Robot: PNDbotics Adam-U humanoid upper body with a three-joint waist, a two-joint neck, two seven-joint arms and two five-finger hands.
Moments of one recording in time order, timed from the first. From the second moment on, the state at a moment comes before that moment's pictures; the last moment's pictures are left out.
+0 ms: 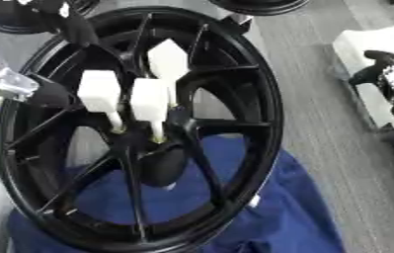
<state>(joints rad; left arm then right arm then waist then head) -1.14 0.84 -0.54 -1.73 -0.13 0.08 -0.90 -0.03 -0.50 -0.21 -1.89 -0.21 0.05 0.05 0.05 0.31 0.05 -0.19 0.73</state>
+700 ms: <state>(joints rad) -1.15 0.79 -0.61 -1.71 -0.20 0.18 -0.84 -0.04 -0.49 -0.21 -1.89 -0.20 0.06 0.06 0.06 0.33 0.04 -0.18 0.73</state>
